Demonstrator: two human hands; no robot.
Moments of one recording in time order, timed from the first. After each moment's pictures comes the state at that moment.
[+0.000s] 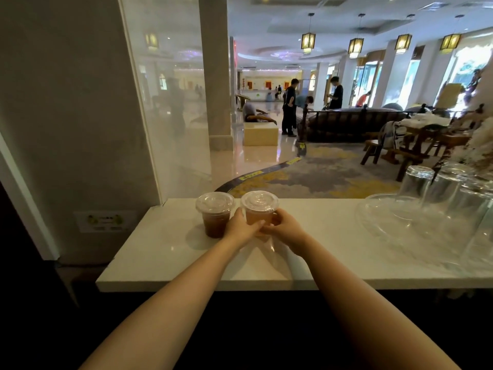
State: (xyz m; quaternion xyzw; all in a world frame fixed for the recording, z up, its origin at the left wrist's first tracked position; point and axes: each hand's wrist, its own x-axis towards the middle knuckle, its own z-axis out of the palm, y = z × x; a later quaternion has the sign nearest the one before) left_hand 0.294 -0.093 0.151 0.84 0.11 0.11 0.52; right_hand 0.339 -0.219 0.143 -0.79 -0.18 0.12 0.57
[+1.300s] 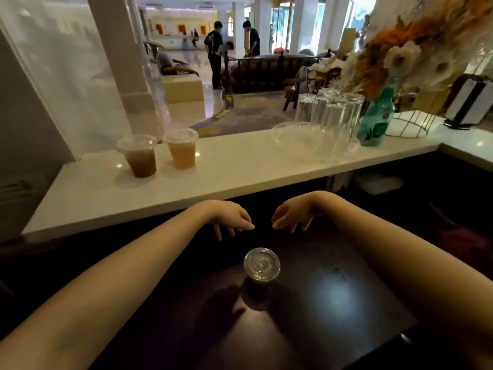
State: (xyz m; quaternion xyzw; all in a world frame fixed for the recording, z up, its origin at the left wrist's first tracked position) left_hand 0.176 -0.214 0.148 0.90 -0.11 -0.36 0.20; right_hand 0.181 -0.400 0.156 -0.91 -0.08 0.39 0.13
